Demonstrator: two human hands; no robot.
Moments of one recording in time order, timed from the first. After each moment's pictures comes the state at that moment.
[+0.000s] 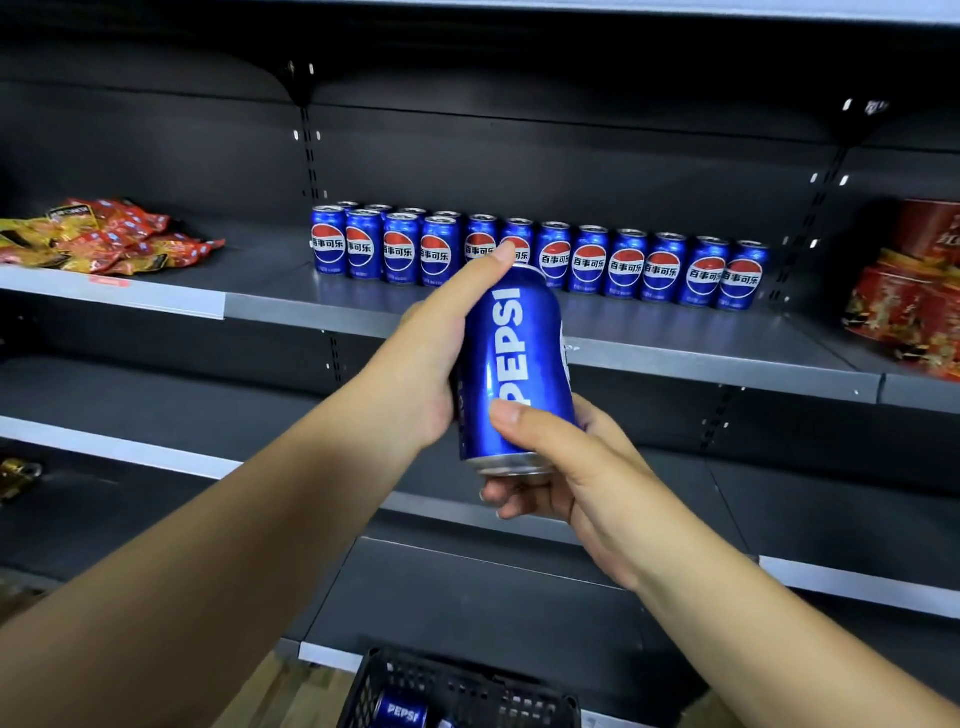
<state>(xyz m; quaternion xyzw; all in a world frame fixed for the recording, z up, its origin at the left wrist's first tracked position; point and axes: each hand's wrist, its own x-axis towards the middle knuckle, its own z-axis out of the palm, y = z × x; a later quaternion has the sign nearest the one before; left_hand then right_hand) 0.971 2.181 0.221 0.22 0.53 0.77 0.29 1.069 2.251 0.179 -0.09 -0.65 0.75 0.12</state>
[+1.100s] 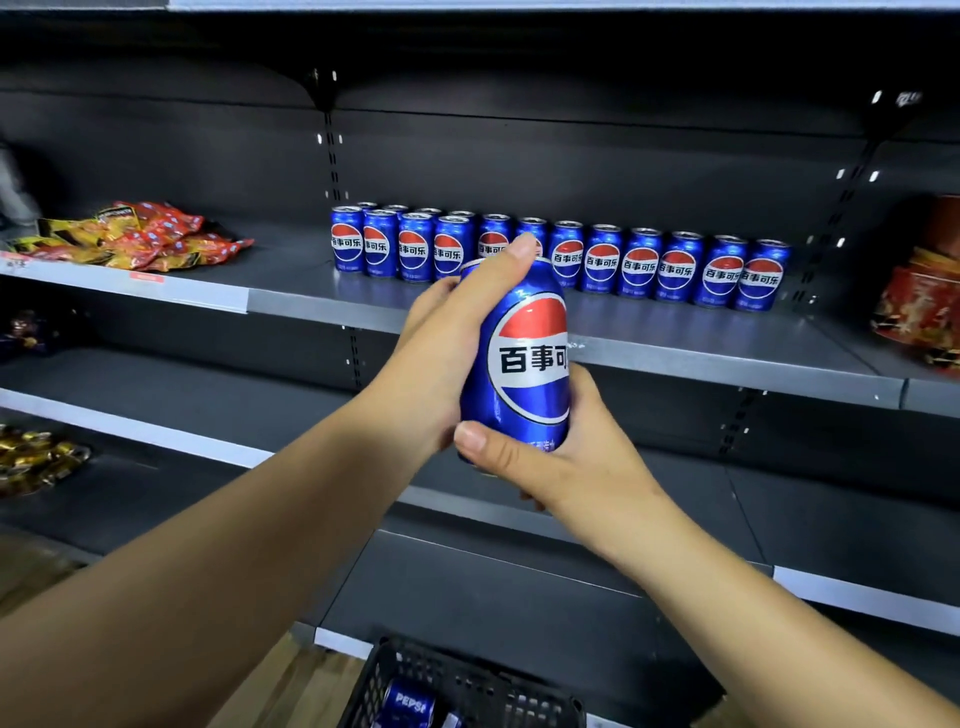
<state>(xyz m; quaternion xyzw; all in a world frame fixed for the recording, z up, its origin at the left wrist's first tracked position) 0.990 2.191 0.216 0.21 0.51 0.80 0.25 1.082 2.268 0.174 -0.07 -0.79 0.58 0.18</state>
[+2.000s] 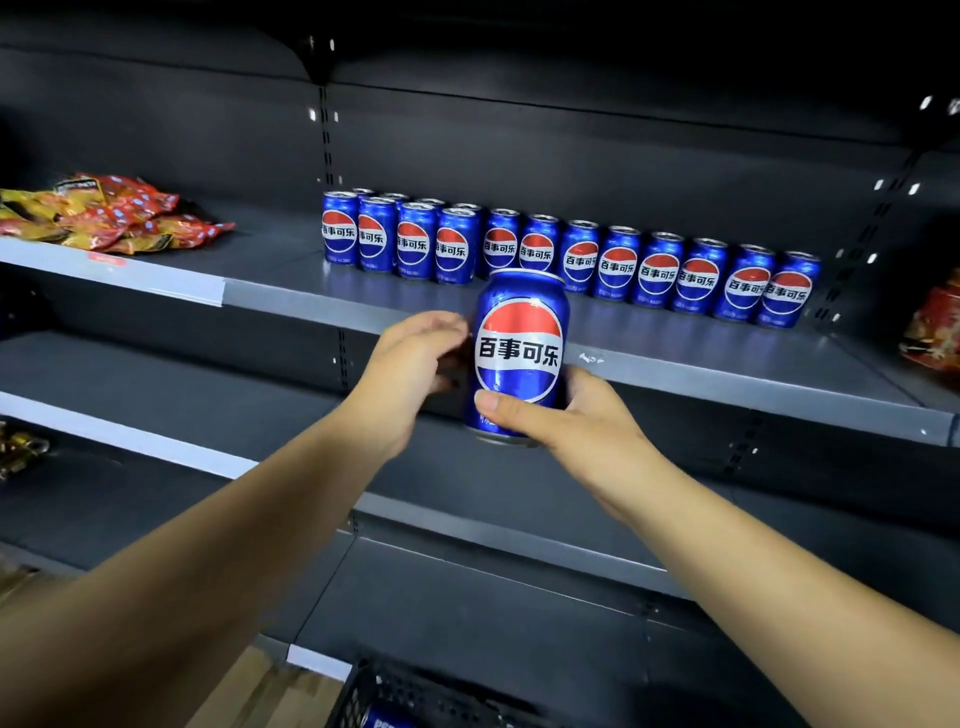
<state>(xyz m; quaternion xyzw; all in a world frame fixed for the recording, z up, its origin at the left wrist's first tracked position) 0.884 2.208 0.158 0.21 0.62 0.75 0.13 0.995 2.309 0.161 -0.12 -0.77 0.61 0.16</state>
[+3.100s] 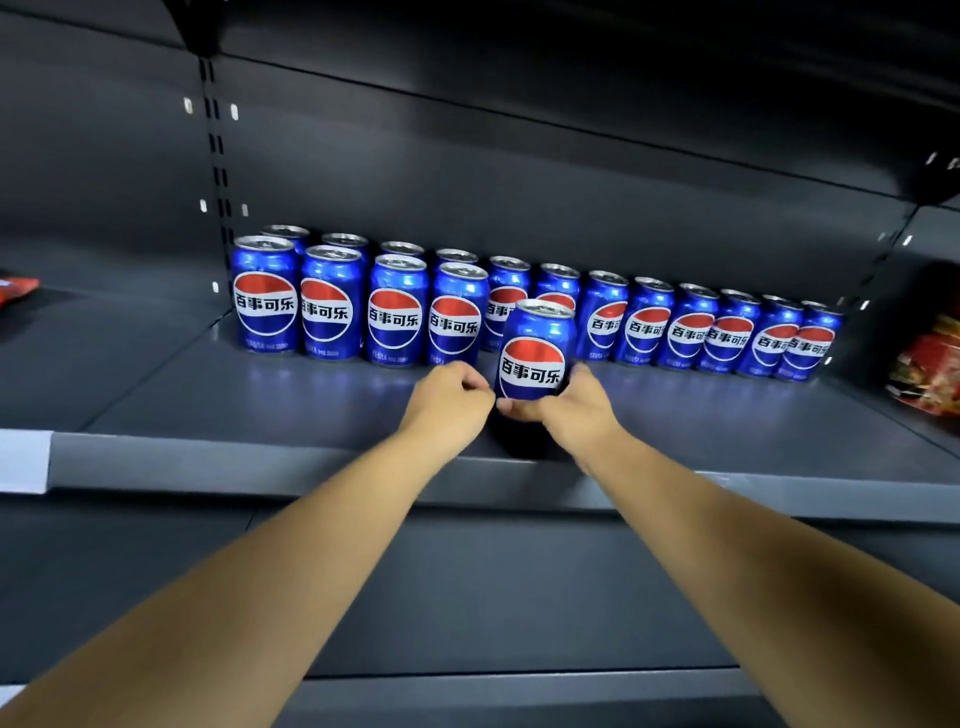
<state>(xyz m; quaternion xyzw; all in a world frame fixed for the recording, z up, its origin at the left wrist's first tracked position) 0.622 2.305 0.133 0.33 0.76 0.55 0.14 0.716 2.399 0.146 -0.36 -0.74 0.49 0.29</state>
